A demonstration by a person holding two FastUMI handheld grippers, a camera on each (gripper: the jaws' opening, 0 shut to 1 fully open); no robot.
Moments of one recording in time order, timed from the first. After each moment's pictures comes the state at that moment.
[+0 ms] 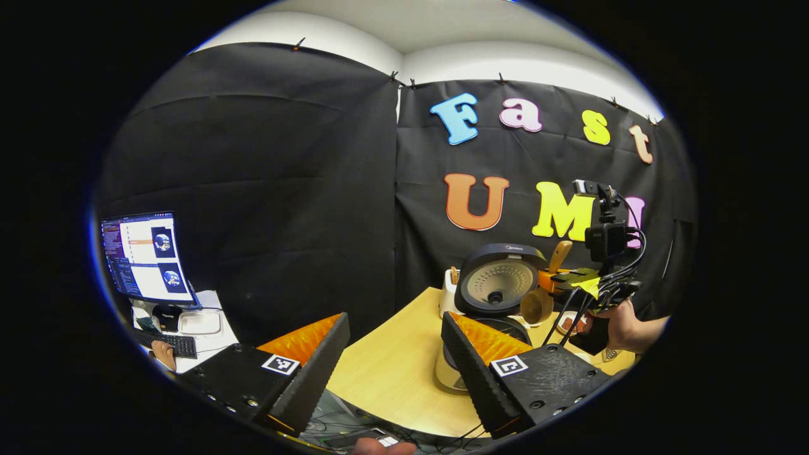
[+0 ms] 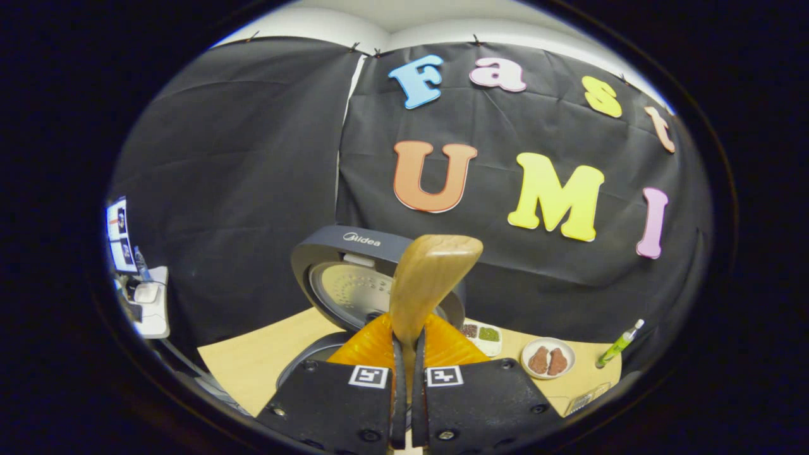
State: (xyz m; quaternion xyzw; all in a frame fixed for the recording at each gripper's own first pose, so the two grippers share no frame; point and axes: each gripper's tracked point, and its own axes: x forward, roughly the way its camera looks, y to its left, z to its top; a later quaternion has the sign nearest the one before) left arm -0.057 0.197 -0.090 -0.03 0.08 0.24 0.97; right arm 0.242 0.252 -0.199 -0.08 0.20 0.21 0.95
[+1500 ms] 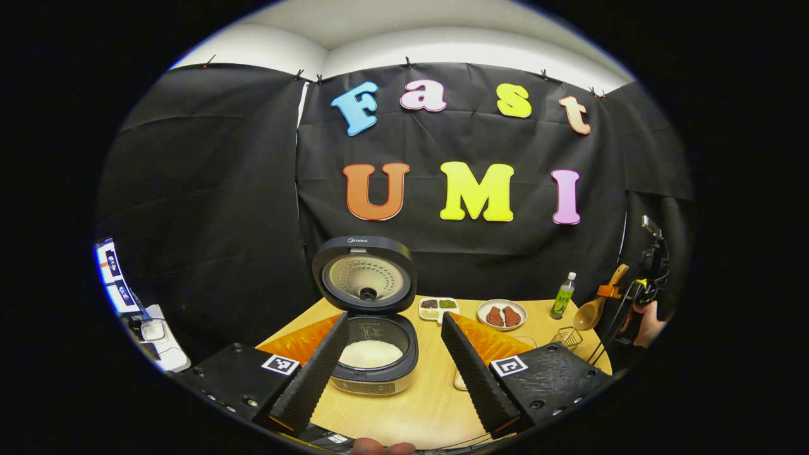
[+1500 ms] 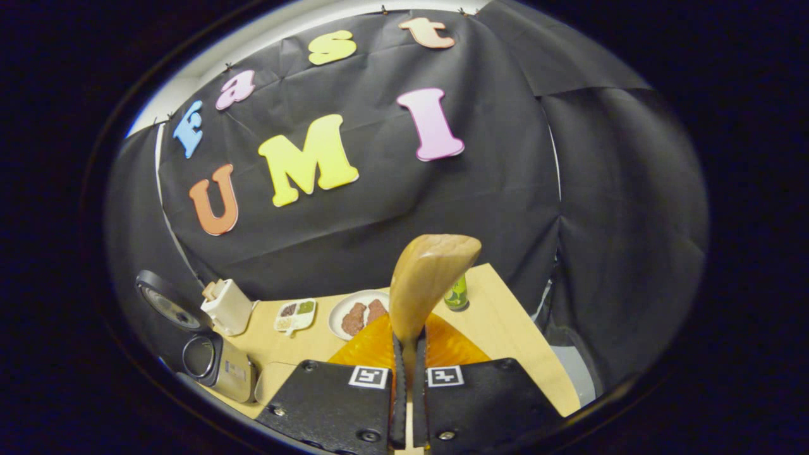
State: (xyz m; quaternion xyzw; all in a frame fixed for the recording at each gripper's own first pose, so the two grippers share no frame) left arm 0.051 -0.009 -0.095 0.01 0.11 0.11 0.99; right arm 0.254 -0.282 -0.260 0.11 0.26 -0.07 0.96
